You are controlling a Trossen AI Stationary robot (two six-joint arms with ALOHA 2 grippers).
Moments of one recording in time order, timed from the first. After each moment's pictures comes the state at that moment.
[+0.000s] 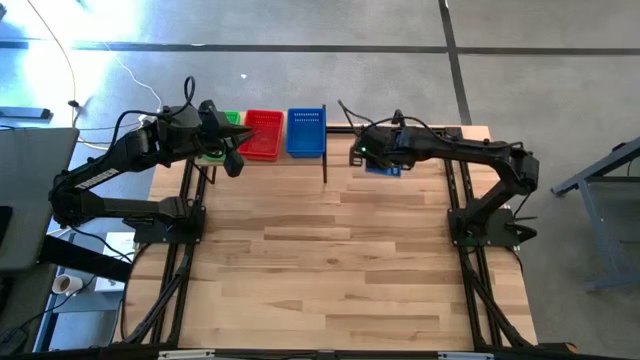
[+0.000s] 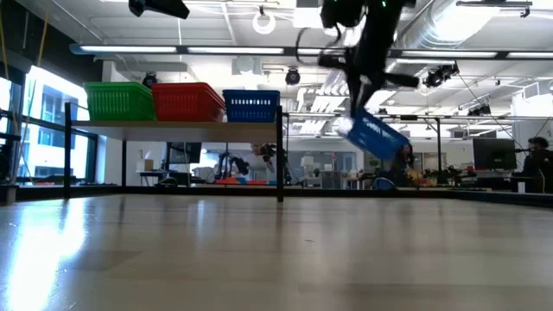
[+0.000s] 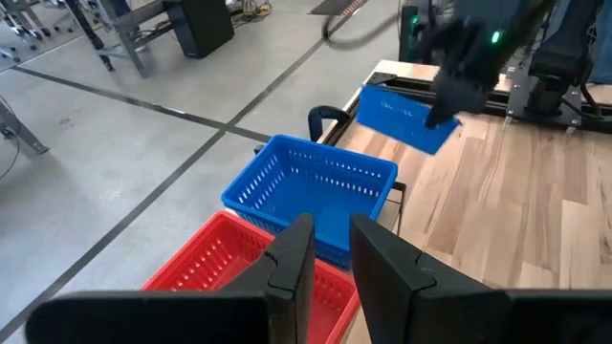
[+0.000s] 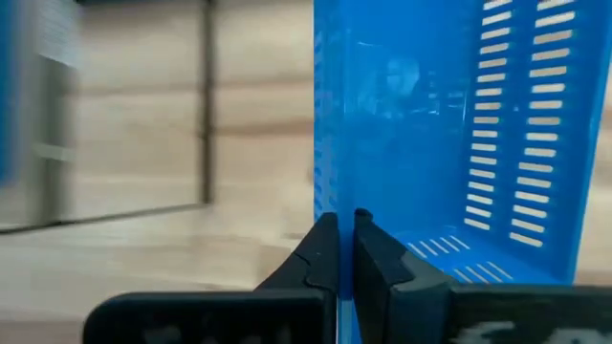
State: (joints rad) left arm 0.50 0.89 1.16 -0.68 -0.19 0.06; right arm -0.32 1.58 1.36 -0.97 0.29 1.21
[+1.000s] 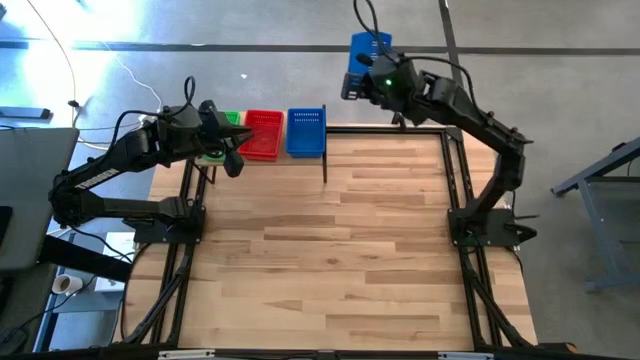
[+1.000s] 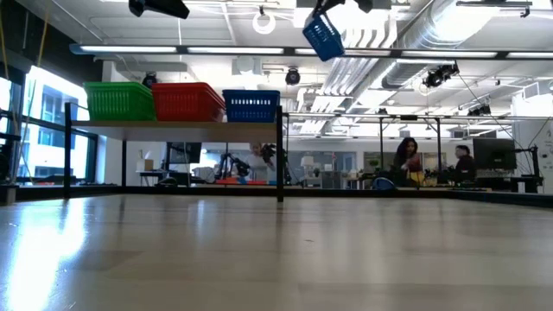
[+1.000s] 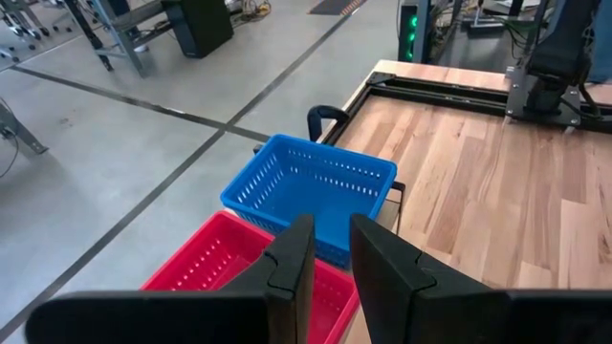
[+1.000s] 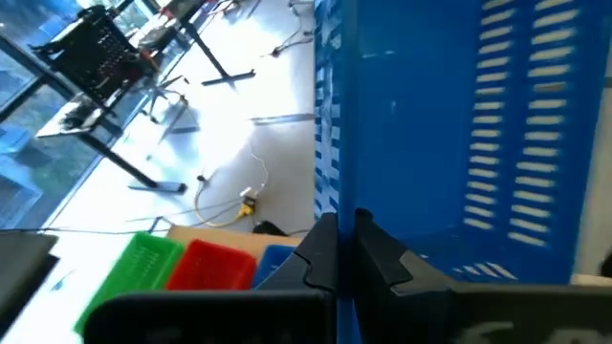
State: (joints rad) left arm 0.50 0.89 1.16 -0.68 -0.19 0.06; right arm -0.36 1.70 2.12 -0.94 0.55 0.80
